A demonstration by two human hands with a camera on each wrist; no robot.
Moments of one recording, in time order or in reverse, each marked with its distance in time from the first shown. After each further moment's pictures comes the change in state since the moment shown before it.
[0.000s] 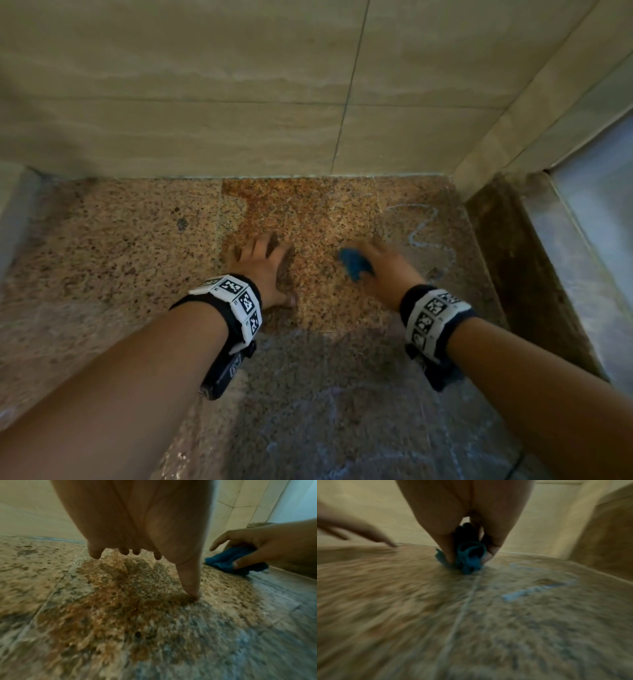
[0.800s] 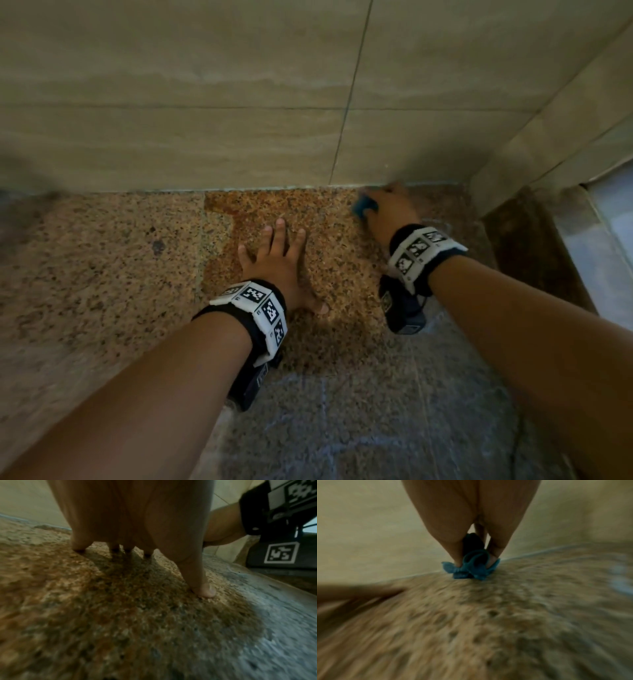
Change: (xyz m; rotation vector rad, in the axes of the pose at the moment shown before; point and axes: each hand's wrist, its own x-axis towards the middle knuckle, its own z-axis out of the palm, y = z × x) left_hand 0.057 0.031 -0.019 -0.056 -0.048 -0.040; right_hand 0.122 0.010 -0.047 0.027 0.142 0.233
